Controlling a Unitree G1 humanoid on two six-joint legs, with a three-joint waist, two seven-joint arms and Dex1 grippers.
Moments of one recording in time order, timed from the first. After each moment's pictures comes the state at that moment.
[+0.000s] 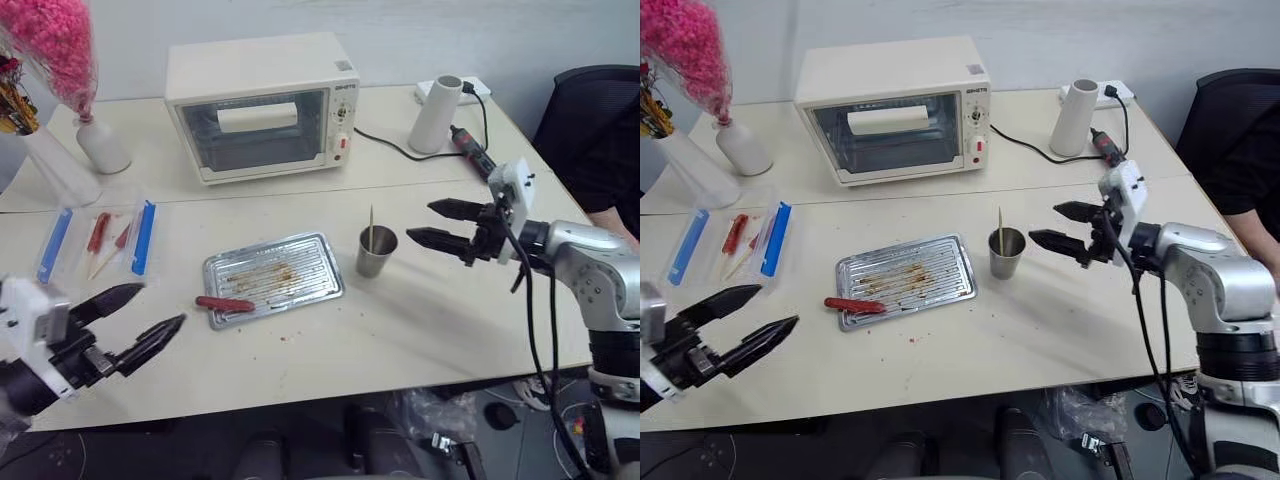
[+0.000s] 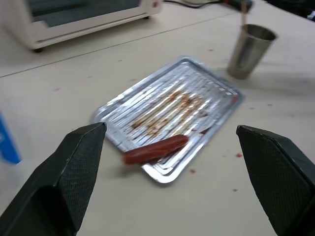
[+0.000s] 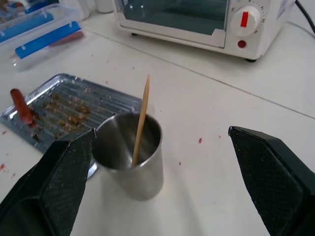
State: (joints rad) left arm 0.45 0.81 0.80 -0.72 -1.00 0.65 -0.62; right arm -0.60 -0.71 -0.13 -0.05 0.60 0.77 0.88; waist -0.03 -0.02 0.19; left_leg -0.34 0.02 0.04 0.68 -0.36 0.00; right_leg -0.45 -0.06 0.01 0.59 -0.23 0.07
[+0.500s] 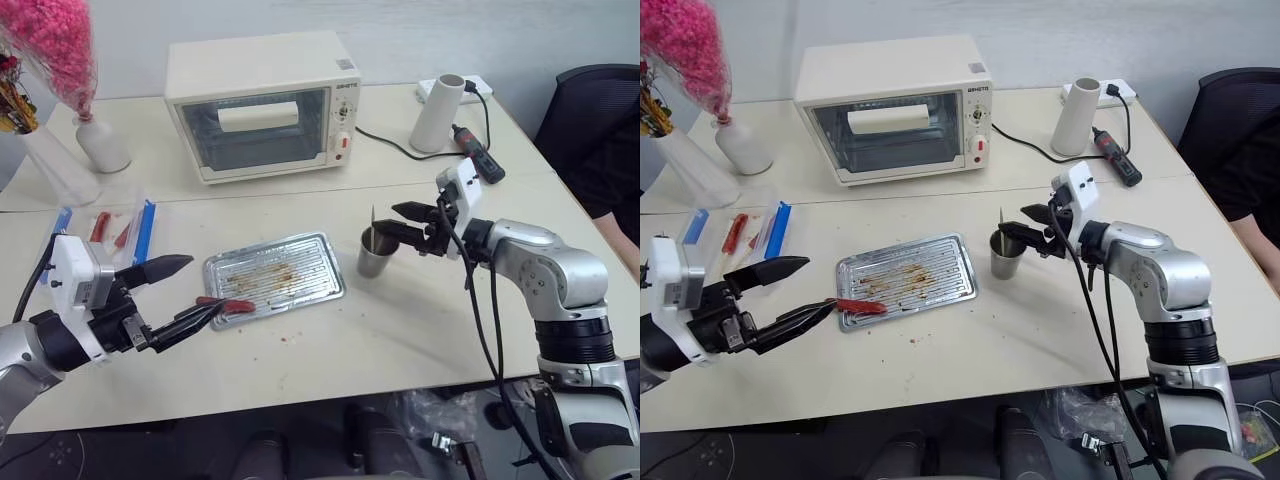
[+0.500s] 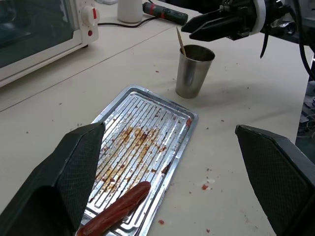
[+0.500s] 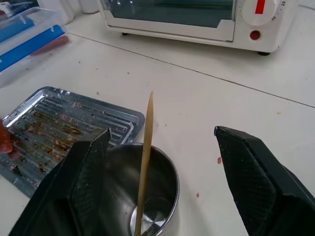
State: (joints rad) left arm 0.23 0.88 0.66 -0.69 -1.01 0.68 -0.63; right arm -0.68 -0.54 -0.04 -0.01 0.53 0.81 0.73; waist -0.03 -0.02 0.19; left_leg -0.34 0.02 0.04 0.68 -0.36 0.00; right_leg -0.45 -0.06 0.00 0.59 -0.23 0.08
